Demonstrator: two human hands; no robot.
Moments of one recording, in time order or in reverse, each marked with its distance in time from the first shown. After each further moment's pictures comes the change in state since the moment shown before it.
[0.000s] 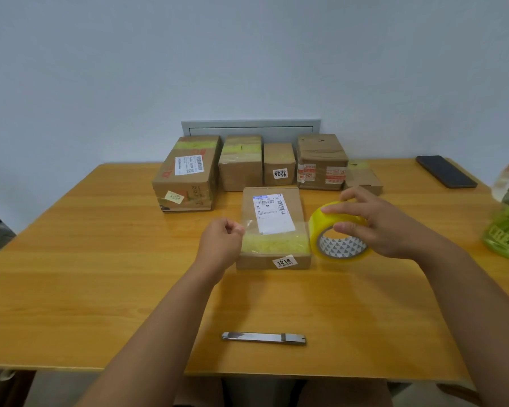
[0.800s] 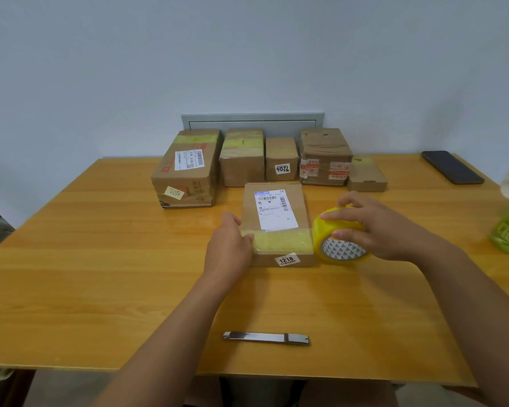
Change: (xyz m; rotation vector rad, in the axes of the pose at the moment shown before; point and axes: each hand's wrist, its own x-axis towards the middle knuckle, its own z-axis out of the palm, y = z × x) left_hand -0.005 -0.008 0.011 0.361 0.032 0.139; right_hand 0.007 0.002 0.009 -0.157 -0.114 0.038
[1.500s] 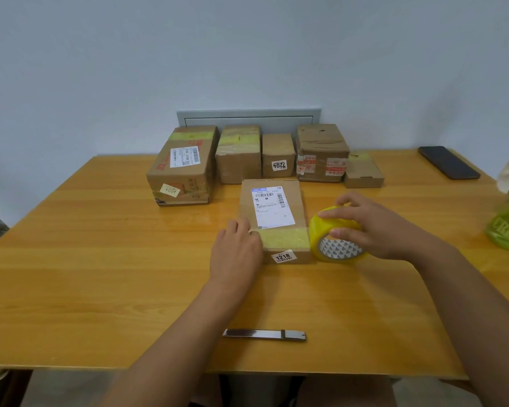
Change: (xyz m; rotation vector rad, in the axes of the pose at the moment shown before) left_hand -0.015 -0.003 0.016 0.714 0.020 0.486; right_hand -0.003 0.003 0.007 0.072 0.013 0.007
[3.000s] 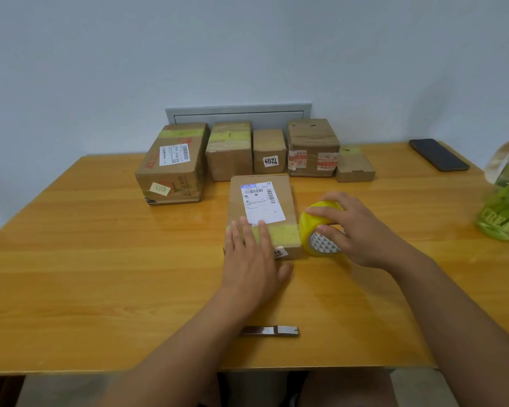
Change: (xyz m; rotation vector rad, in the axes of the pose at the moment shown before) left_hand -0.006 0.037 0.014 -0.015 -0.257 -0.075; right_hand -0.005 0.001 0.031 -0.023 0.190 -0.042
